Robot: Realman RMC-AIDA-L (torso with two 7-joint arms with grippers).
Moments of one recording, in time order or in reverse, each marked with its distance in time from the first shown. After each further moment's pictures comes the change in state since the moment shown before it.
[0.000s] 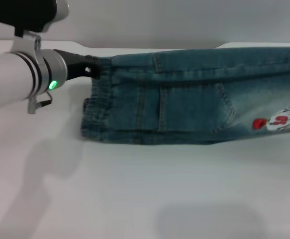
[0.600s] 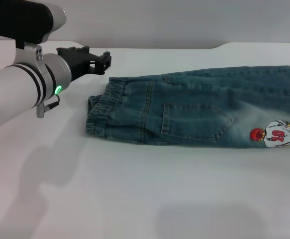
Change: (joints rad) left arm 0.029 0.000 0.048 0.076 -0.006 0.200 -0.047; right arm 0.085 0.001 -0.111 -0.292 -0.039 -0.403 0.005
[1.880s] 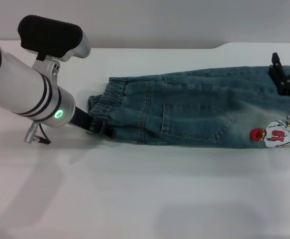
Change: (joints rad) left arm -0.196 0.001 -0.130 -0.014 -0.136 -0.792 0.079; right arm 0.249 0.004 -0.341 -0.417 0.073 -0.395 0.161
